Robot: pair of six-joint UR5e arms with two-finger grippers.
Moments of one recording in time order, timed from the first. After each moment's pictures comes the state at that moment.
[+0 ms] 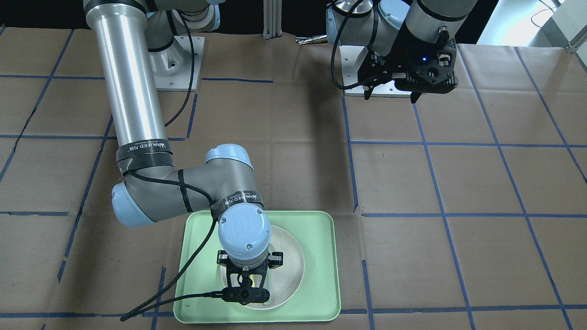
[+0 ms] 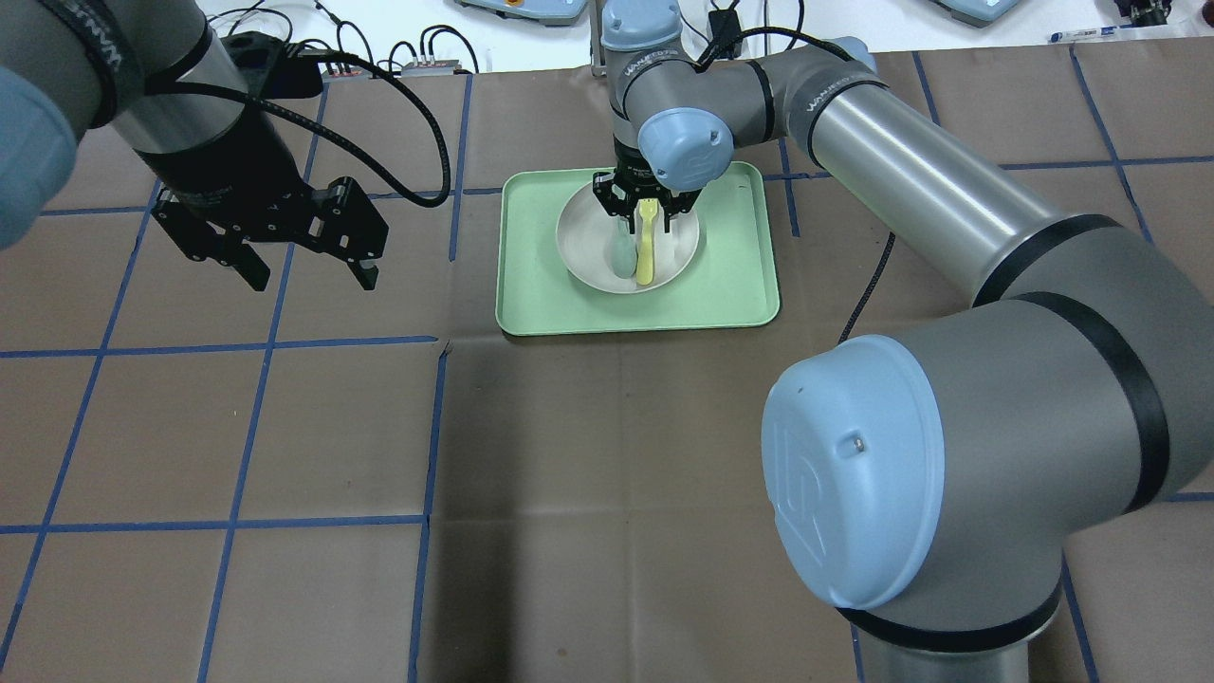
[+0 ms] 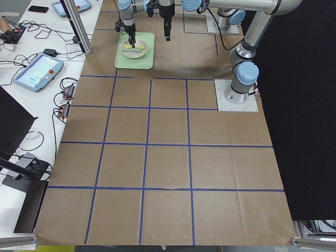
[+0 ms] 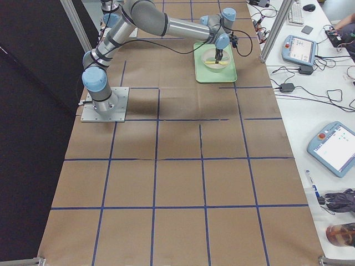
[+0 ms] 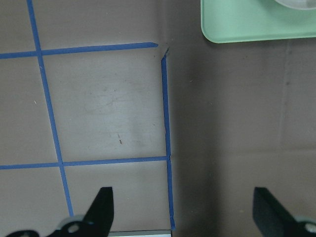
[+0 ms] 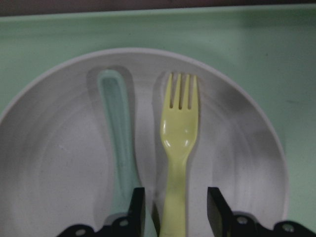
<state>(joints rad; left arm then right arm) -1.58 -1.51 -1.59 -1.69 1.56 0.05 1.85 -0.75 1.15 -1.92 -1.58 0.32</state>
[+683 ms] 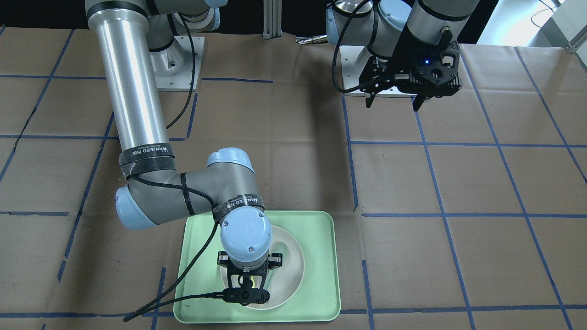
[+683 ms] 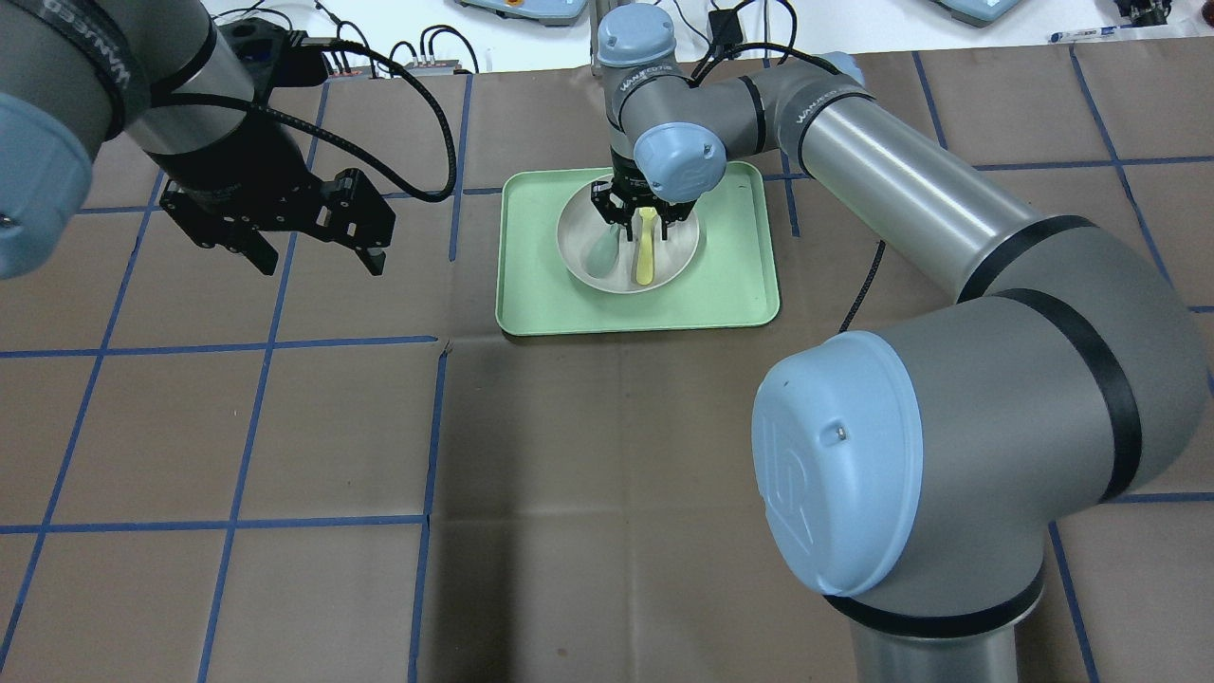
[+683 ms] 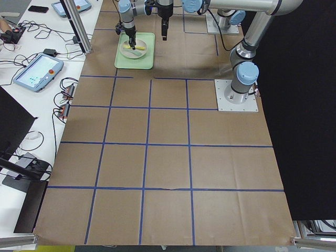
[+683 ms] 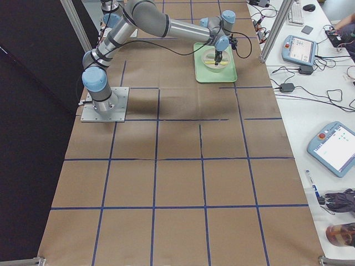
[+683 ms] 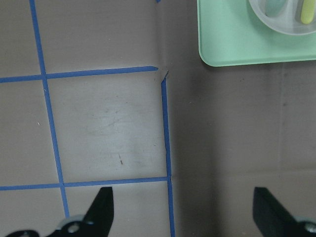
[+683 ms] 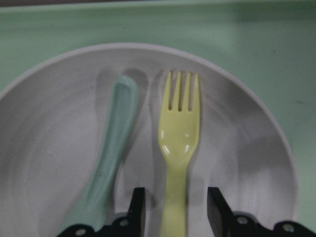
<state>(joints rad) -1.58 -1.51 -1.61 -1.61 1.56 0.06 1.85 -0.74 1.15 -1.92 -1.59 0.32</state>
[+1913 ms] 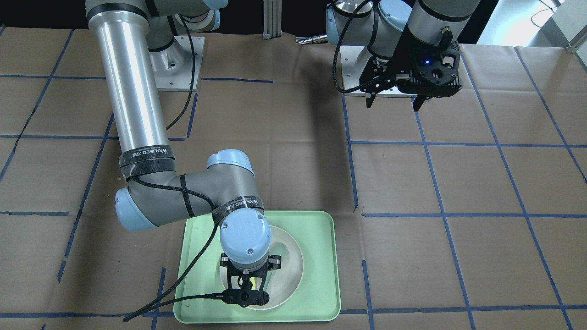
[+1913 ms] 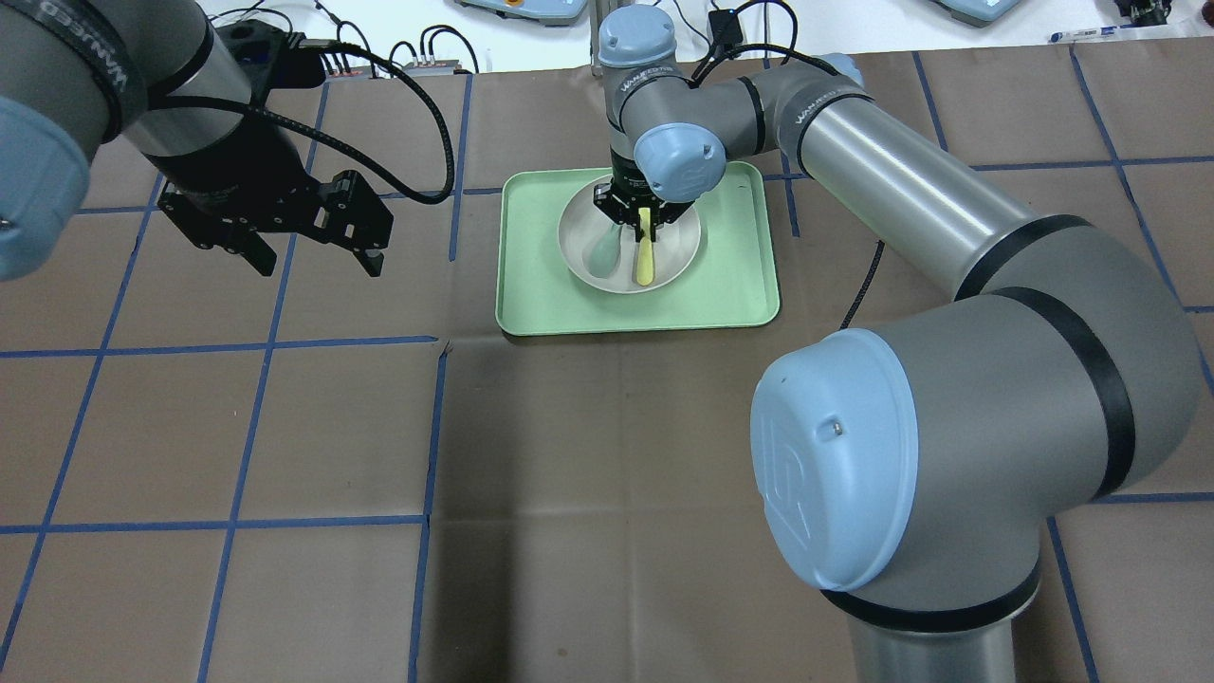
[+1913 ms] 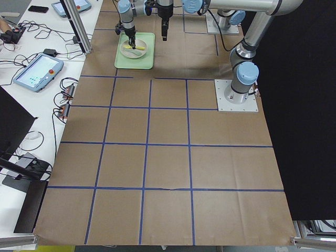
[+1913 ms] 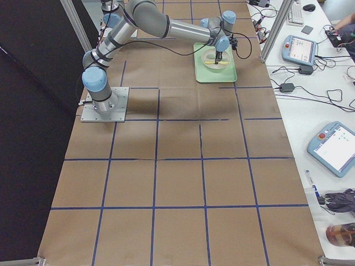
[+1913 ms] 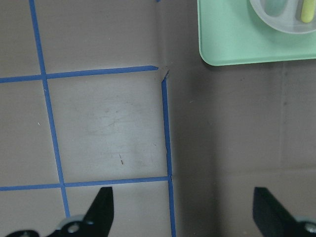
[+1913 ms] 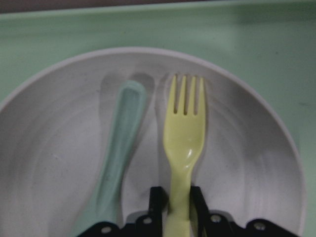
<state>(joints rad) -1.57 -1.51 -1.61 -1.61 1.56 0.06 1.85 -0.74 1.14 -1.92 -1.58 0.34</state>
